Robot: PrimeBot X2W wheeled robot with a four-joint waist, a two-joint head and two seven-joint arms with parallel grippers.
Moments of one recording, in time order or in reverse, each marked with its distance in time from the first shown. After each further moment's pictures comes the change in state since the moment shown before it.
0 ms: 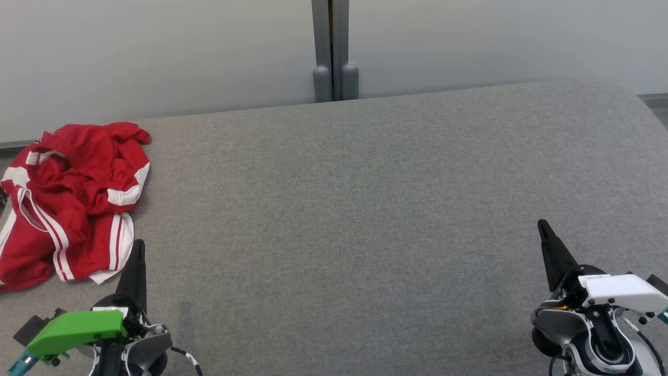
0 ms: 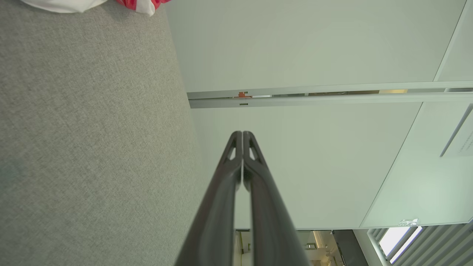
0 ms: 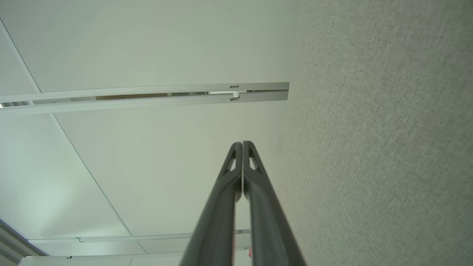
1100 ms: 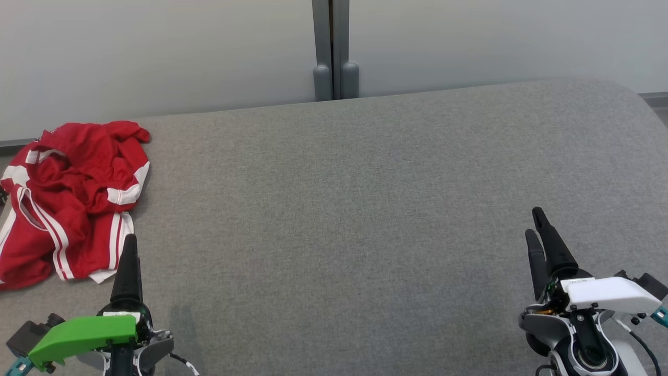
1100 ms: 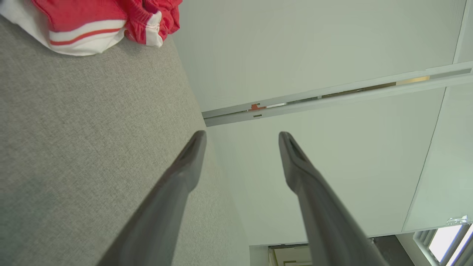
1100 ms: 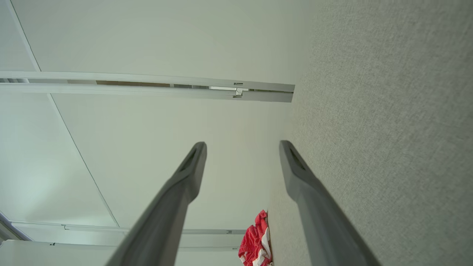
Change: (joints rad) left arm 0.030 -0.008 -0.021 -0.033 0.162 0.003 -0.112; right arm 0.037 -0.005 0.090 -0.079 -0.061 0.000 -0.109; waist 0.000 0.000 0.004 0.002
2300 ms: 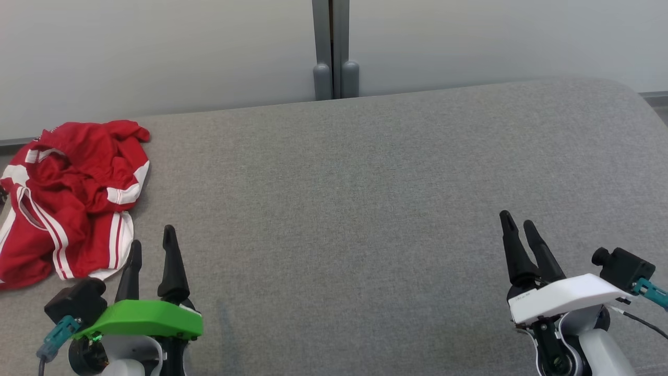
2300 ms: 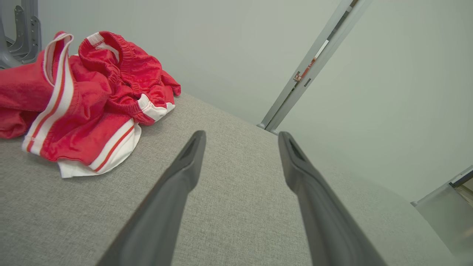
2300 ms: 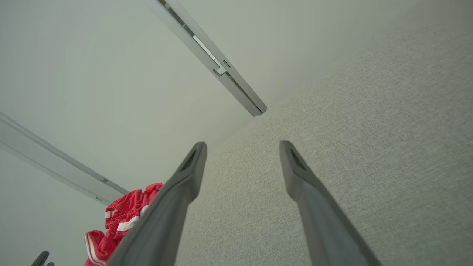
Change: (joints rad) left arm -0.002 0.008 -0.114 -0.049 0.846 0.128 -0.120; right arm -0.005 -0.043 0.103 0.006 -0.741 0.000 -0.123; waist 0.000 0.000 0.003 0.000
